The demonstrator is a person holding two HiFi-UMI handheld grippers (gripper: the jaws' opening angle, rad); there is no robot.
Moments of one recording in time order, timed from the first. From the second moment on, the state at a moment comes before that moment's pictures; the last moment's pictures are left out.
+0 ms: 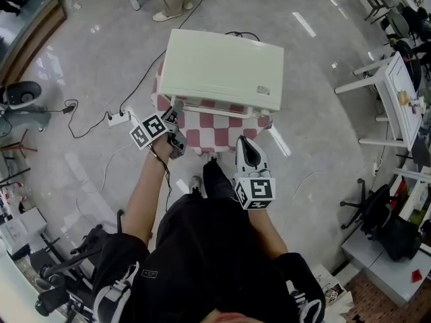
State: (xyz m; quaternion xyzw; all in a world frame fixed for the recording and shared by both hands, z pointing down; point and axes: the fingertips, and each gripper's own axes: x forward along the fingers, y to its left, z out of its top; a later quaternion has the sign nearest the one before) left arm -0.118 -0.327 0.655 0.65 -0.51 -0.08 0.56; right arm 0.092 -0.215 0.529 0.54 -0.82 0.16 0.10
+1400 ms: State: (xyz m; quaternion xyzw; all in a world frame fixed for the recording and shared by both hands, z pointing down) left arm -0.133 -0.203 0.738 0.60 -0.51 -0.04 0.62; right arm 0.141 -0.163 0.611 0.59 -0.74 0.31 0.12
